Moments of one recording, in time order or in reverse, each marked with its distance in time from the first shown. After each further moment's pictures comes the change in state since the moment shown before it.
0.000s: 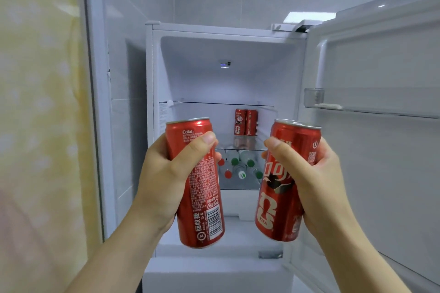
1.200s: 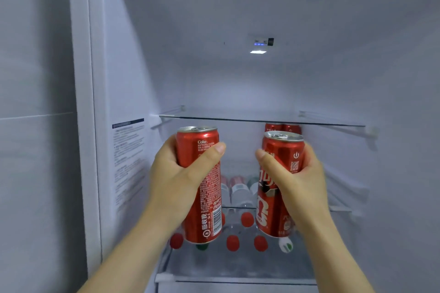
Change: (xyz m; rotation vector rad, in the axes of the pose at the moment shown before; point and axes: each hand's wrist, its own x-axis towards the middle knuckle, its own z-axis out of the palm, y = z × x) left_hand 0.310 -0.203 -0.054 0.229 0.126 0.031; right_hand 0.278 0.237 0.131 -0.092 0.033 -0.050
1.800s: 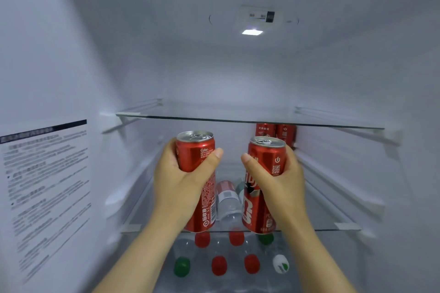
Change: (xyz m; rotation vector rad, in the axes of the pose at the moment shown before) left_hand 0.063 -0.067 0.046 0.069 0.068 0.005; right_hand 0.058 0.075 0.019 -0.072 0.013 -0.003
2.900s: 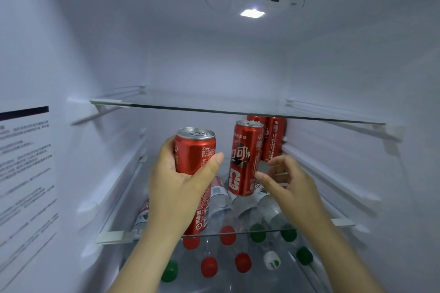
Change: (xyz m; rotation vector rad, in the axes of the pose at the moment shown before) left_hand 0.005 -0.022 0.010 0.066 -0.054 0.003; right_hand 0.011 0.041 -0.038 -0.514 -0.134 0.053
